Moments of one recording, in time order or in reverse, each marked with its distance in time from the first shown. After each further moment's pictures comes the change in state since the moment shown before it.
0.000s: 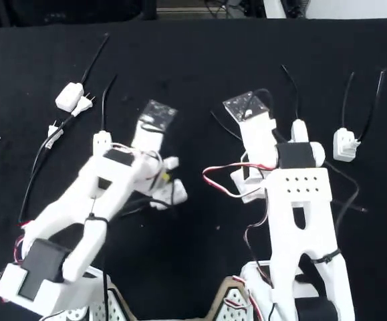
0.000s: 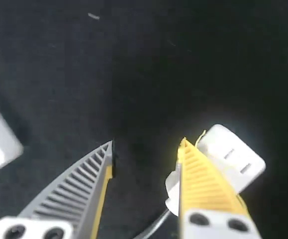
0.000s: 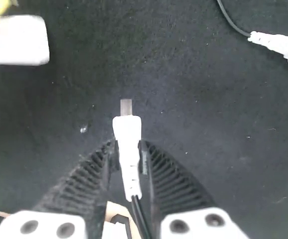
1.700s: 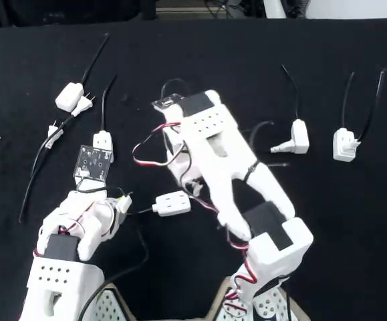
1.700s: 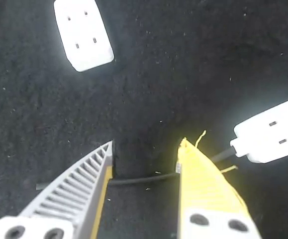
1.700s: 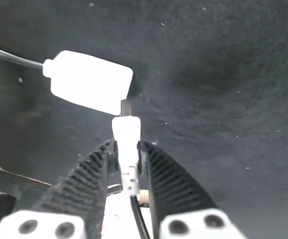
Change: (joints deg) left arm -14.7 -71.7 42.6 10.8 1.1; right arm -24.1 44.4 -34.0 12.9 -19.2
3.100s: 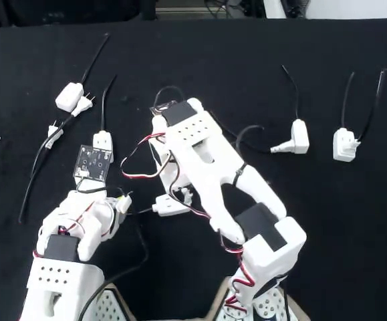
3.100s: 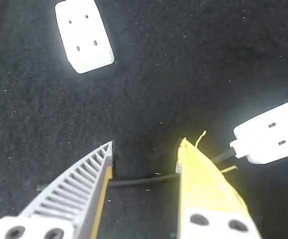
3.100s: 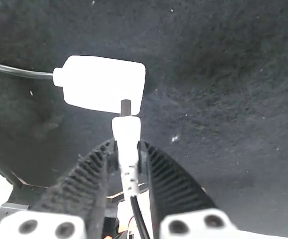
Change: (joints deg) left arm 0.0 -0.5 0.0 0.0 0.0; right arm -4.5 0.7 1.4 0.1 -13.1
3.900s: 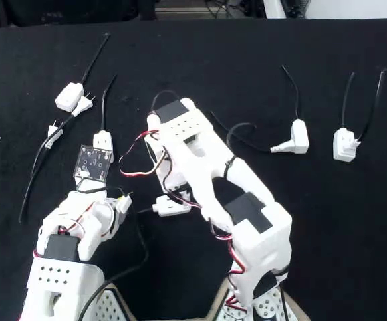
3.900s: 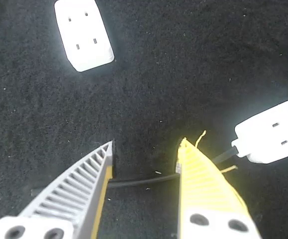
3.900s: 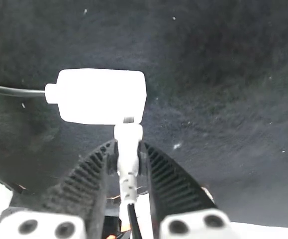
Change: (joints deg) left arm 0.0 0.0 0.0 0.4 0.0; right arm -0.1 8.7 -4.4 0.2 -1.4
